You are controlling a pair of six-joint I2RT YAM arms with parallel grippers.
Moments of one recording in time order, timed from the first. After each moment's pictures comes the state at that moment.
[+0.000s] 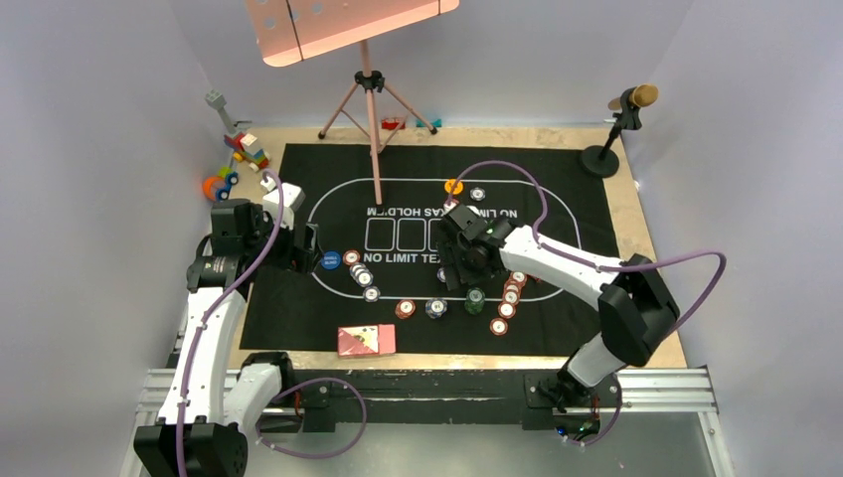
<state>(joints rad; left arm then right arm) 0.06 0.88 0.86 -0.70 0.40 0.22 0.78 1.58 1.14 -0.79 0.22 0.48</state>
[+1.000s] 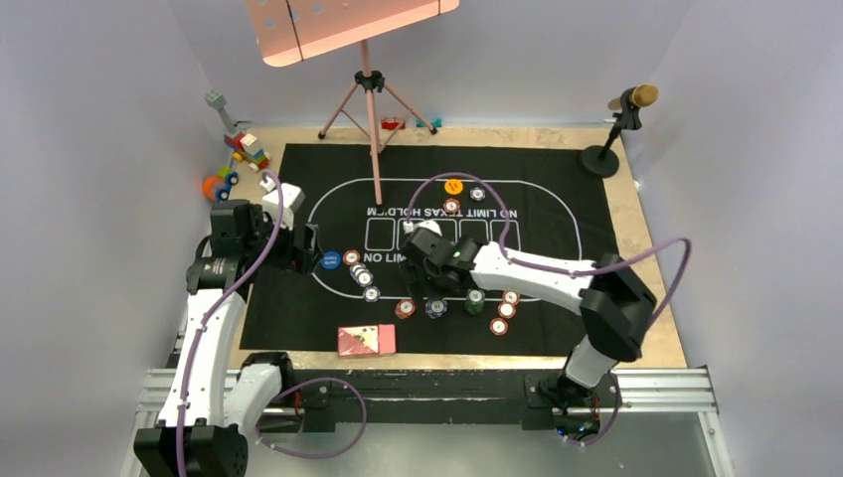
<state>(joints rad) 0.06 0.87 0.85 -0.70 0.40 0.22 1.00 1.61 1.18 -0.71 0.25 0.56</state>
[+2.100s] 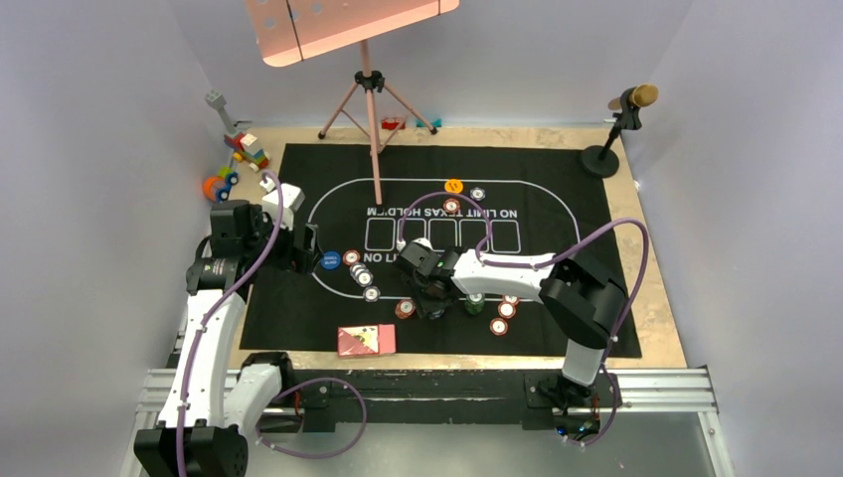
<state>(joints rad) 0.06 0.87 0.85 -0.70 0.40 0.22 1.03 1.80 1.13 -0.59 0.18 0.55</state>
